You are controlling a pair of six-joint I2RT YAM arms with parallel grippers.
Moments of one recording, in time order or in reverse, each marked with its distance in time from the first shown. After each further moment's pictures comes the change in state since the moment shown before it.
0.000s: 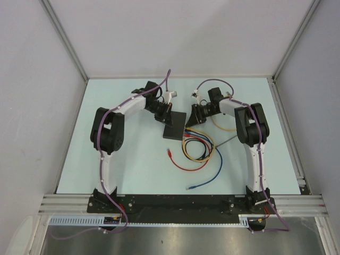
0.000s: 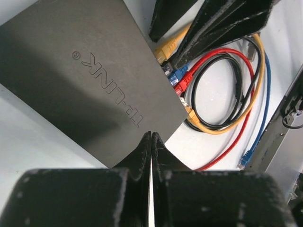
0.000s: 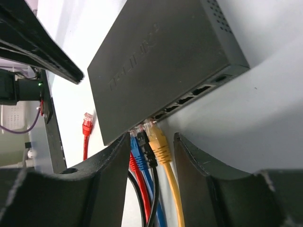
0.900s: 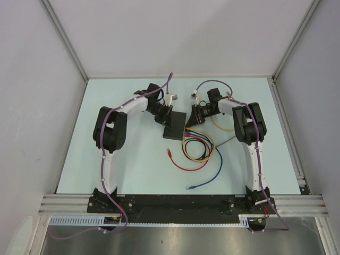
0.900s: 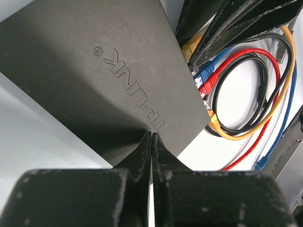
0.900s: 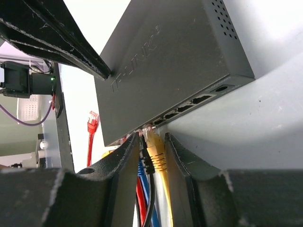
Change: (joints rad) left arm -0.013 0.047 0.006 -0.001 -0.075 0.001; right arm 0.000 0.073 0.066 -0.048 -0.082 -0.032
